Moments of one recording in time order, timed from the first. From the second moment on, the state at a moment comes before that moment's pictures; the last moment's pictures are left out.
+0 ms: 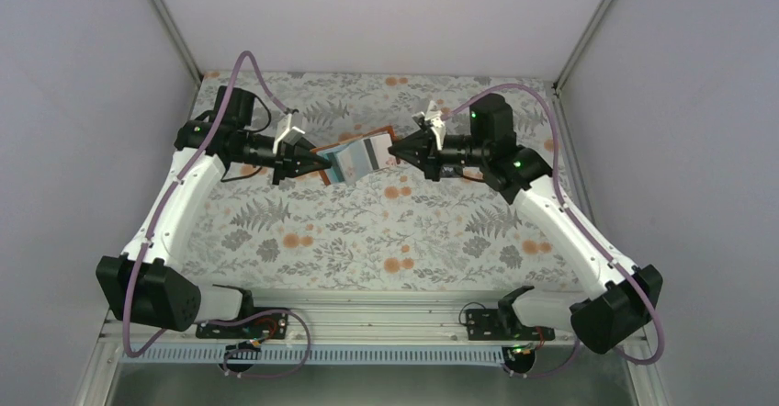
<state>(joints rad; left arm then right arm) -0.16 1.32 1.33 -1.05 1.27 0.83 0.51 1.25 1.21 -0.36 -0.82 -0.14</state>
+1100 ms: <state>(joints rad) 0.05 1.32 1.29 -0.75 1.08 0.40 0.65 1.86 1.32 -0.31 0.30 -0.50</state>
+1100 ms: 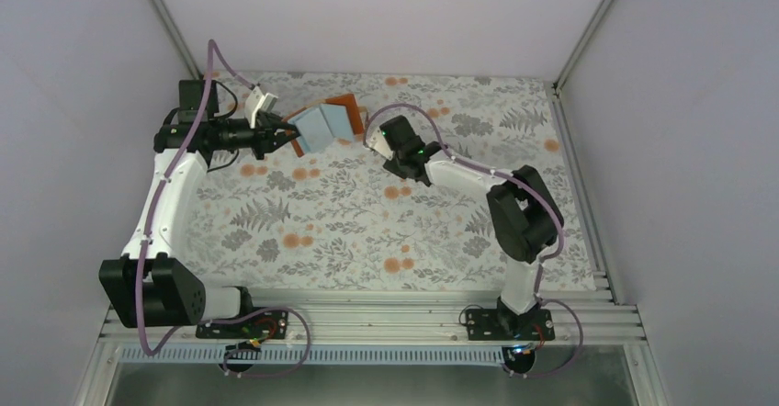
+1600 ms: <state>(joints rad) 0.05 1.32 1.28 -0.75 1.08 0.40 0.70 2.04 1.27 -0.14 0.52 -0.77</state>
